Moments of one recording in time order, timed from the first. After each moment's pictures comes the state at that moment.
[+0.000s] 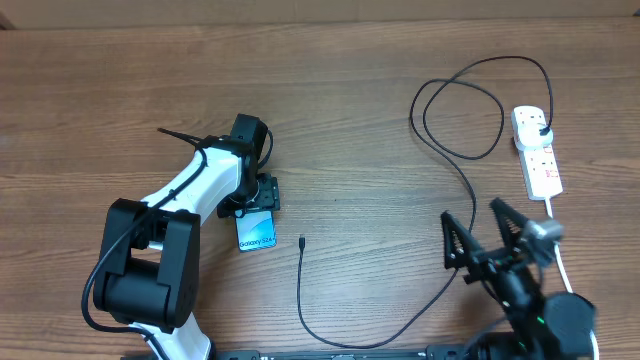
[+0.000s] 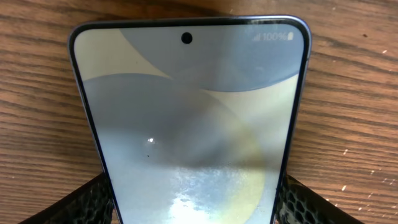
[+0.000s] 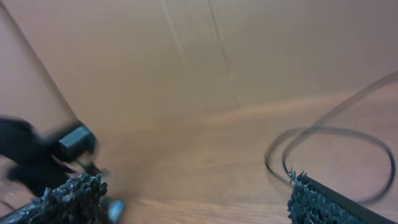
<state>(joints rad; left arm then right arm) -0.25 1.87 1.12 -0.80 0.00 -0.40 0.03 0.04 0.33 -0.30 -0.32 0.33</state>
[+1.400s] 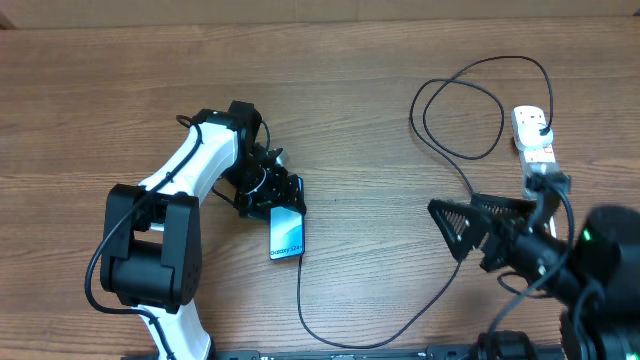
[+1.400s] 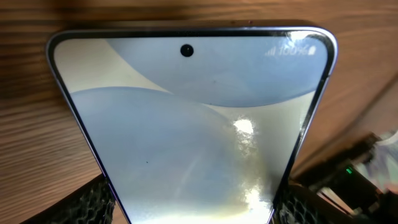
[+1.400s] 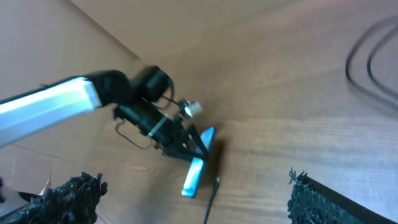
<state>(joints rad) -0.21 1.95 1.33 -1.14 0.54 -0.13 0.03 0.69 1.05 -0.91 -0.62 0.38</state>
